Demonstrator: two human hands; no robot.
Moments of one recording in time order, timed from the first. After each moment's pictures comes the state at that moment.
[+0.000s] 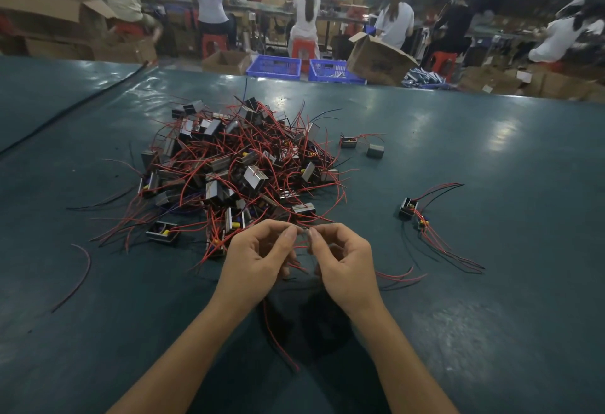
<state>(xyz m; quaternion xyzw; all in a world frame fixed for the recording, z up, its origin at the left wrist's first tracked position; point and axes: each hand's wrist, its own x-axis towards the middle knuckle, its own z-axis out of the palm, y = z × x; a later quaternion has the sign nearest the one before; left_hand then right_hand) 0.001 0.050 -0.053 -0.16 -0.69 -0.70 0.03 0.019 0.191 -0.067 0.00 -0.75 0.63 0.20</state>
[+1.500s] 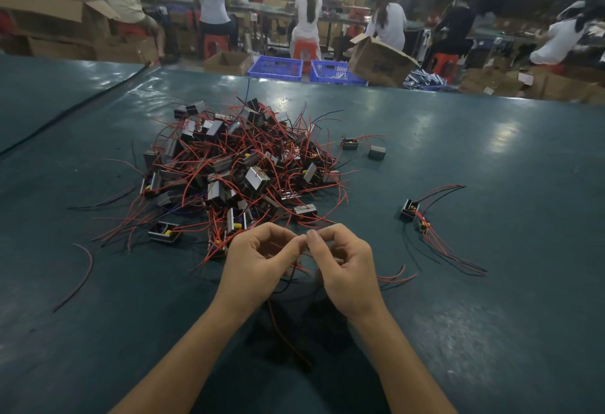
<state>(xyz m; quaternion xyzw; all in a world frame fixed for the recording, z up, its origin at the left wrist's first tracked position) 0.004 0.049 -0.049 -0.14 -0.72 -0.68 0.04 0.025 0.189 -0.061 0.07 -0.75 0.63 0.20</state>
